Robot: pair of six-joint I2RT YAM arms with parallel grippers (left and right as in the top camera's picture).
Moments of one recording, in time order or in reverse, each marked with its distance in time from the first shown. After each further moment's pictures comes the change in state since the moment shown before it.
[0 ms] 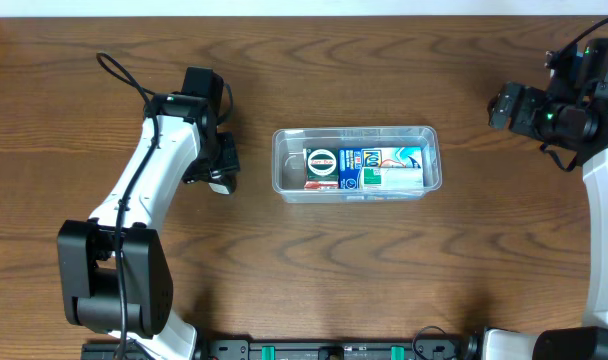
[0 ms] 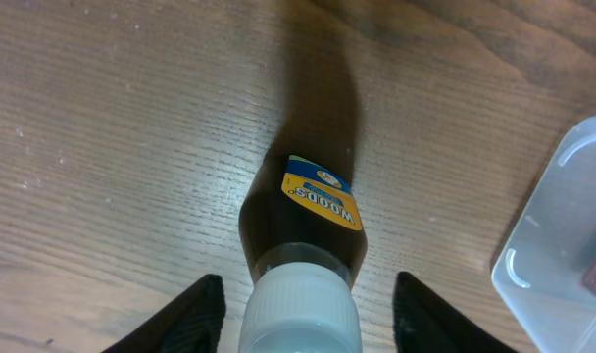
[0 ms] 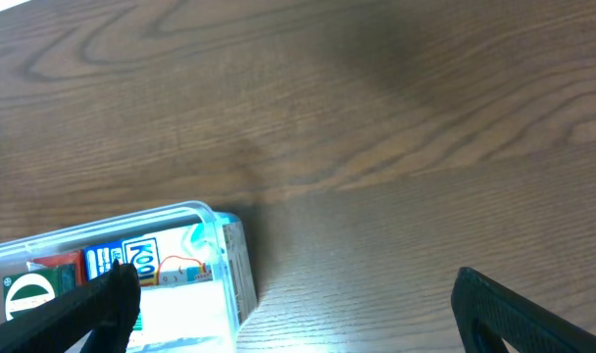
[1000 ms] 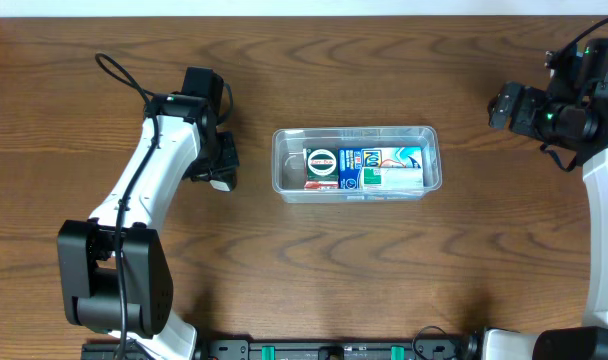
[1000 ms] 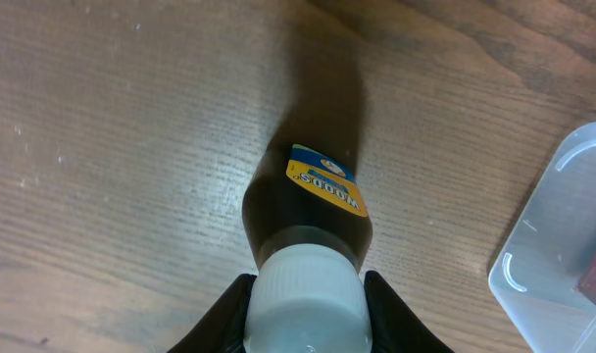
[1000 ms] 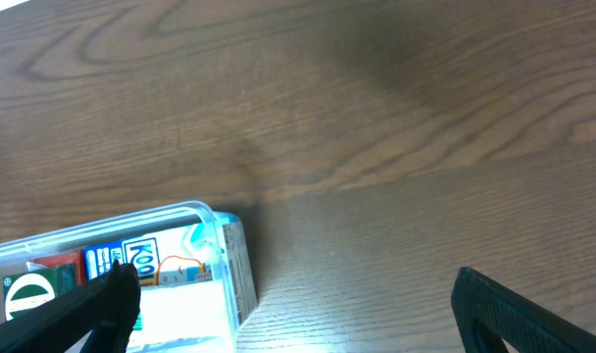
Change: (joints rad) left arm 0.000 0.000 0.000 0.006 0.000 -0.002; right arm 0.000 0.000 0.000 0.000 0.000 0.000
